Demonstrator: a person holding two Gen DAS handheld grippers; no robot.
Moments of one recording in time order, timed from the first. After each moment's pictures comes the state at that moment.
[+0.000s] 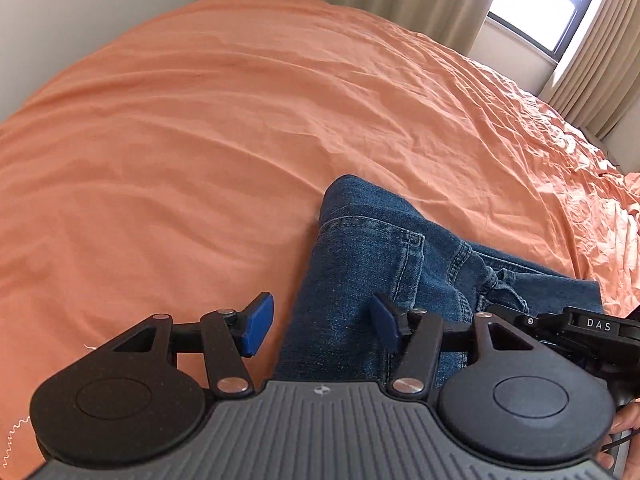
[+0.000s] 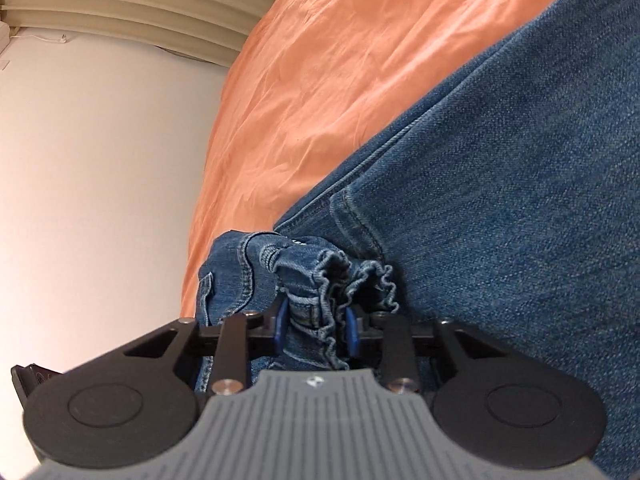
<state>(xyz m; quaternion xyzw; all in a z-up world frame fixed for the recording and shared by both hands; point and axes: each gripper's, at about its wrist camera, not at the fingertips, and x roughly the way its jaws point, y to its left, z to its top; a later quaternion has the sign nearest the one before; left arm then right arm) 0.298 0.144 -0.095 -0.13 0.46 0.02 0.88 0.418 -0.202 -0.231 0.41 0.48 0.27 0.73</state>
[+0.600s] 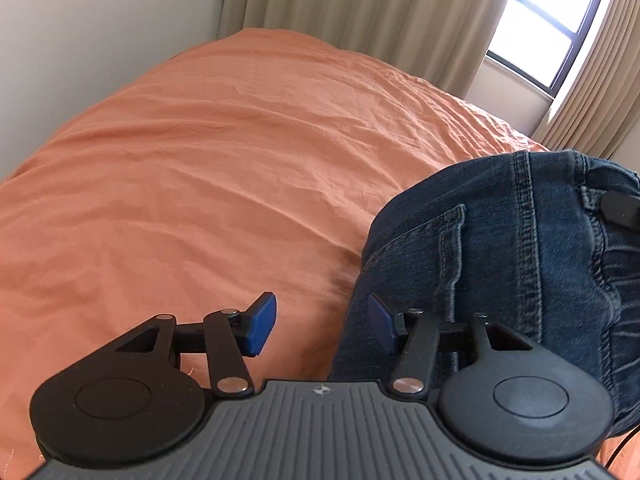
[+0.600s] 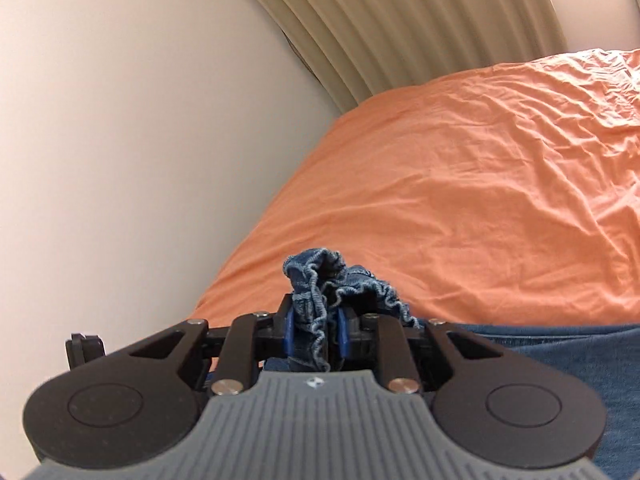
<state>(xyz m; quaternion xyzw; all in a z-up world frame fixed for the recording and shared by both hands) 0.266 0.156 -0.036 -0.14 0.41 0.03 0.90 0.395 -0.178 0.012 0.21 0.37 0.34 0.84</state>
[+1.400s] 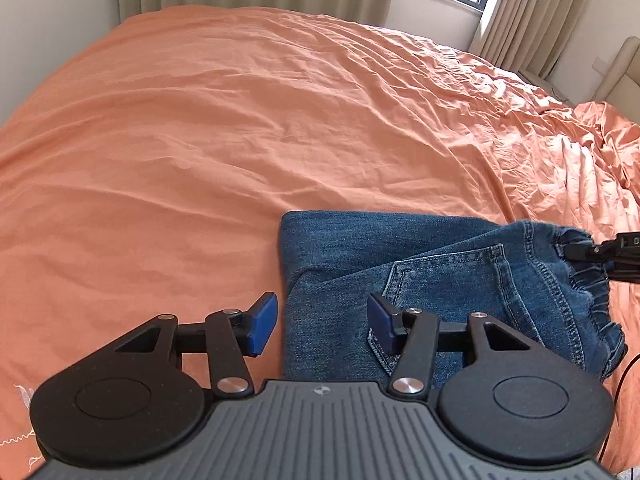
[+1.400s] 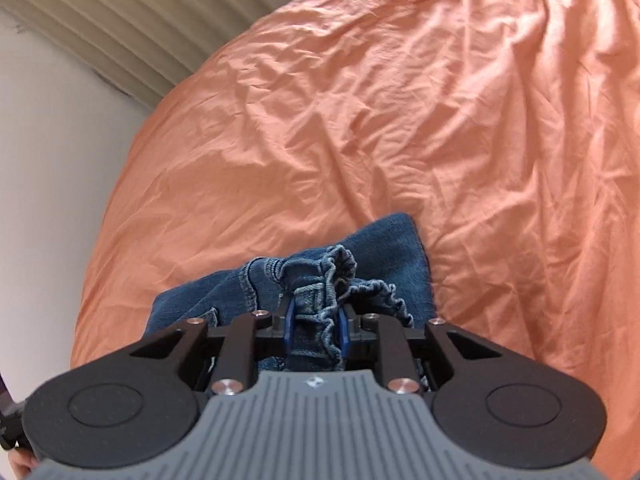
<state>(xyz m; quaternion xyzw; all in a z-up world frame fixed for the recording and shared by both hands) 0.309 0.038 -0.081 -0.04 0.46 -0.07 0.89 0.410 -0.405 -0.138 0.27 0.46 0.17 0.83</state>
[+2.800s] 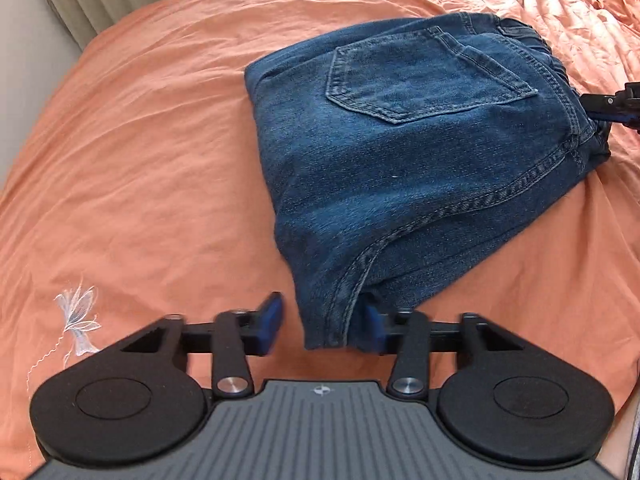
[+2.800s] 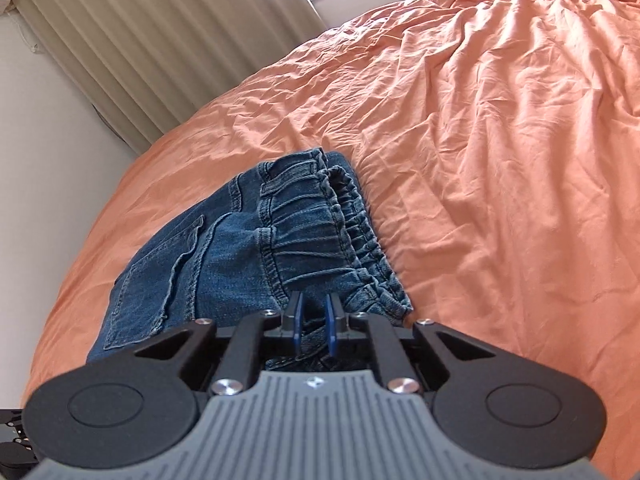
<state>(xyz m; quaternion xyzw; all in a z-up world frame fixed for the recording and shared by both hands) 0.182 0.000 -0.131 0.15 0.51 -0.08 0.84 0.271 -0.391 -0.194 0.25 0.37 0.07 0.89</state>
